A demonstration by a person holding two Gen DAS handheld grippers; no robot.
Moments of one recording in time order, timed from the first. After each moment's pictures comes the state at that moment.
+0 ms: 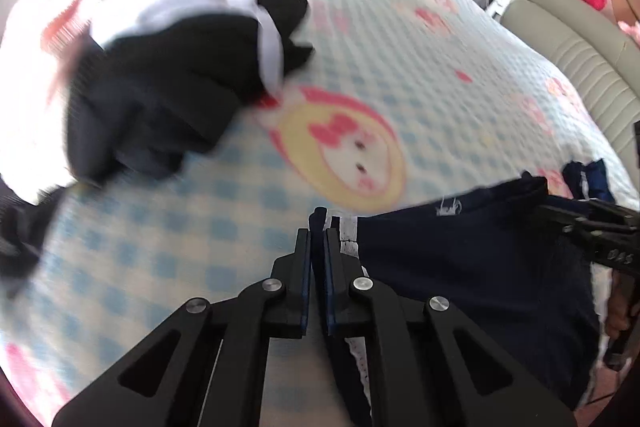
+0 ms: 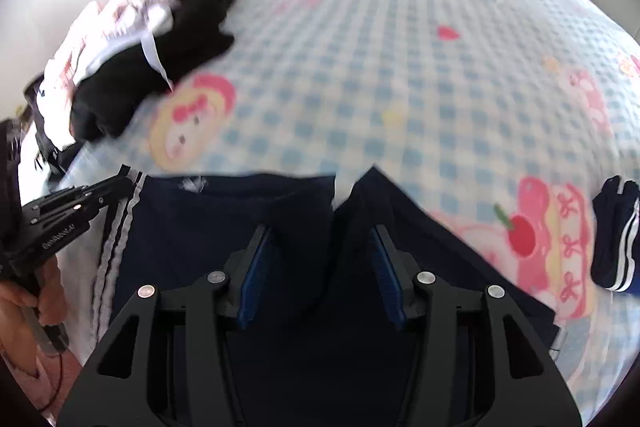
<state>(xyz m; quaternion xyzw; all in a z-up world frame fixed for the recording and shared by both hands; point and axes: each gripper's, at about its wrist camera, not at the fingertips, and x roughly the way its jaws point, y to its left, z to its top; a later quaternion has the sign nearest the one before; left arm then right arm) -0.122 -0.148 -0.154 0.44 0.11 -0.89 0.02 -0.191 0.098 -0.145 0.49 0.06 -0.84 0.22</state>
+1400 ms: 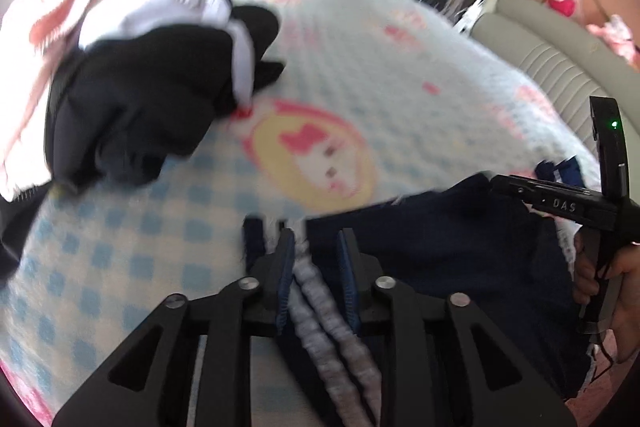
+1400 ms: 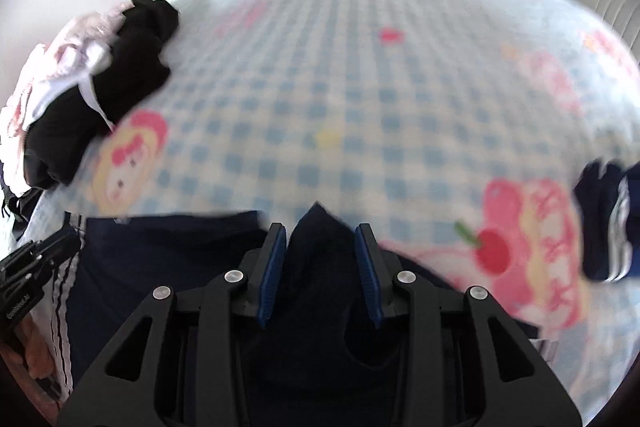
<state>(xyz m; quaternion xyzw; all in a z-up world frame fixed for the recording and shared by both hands) -0.110 -0.140 -0.168 0.41 0.11 -0.90 -0.03 -0.209 0.109 -0.162 0.47 0.05 -0.87 0.17</state>
